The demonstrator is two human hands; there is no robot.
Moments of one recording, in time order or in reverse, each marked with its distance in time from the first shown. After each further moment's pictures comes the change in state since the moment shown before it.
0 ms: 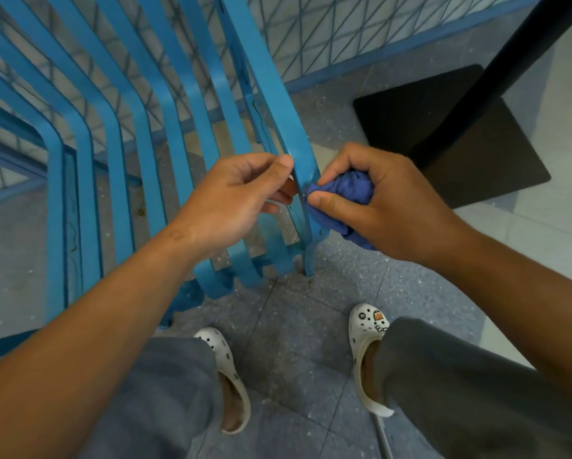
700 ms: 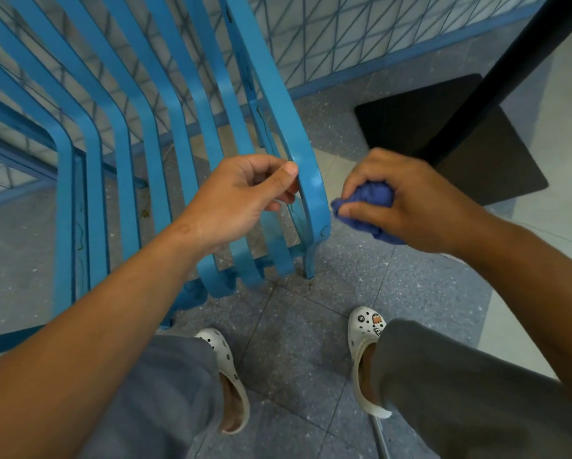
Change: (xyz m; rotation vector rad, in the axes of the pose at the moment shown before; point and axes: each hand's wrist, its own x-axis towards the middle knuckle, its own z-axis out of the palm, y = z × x) left_hand -0.001 0.002 -0.004 0.006 -0.020 0.031; right_hand -0.002 0.018 -0.032 -0.196 -0.193 -0.024
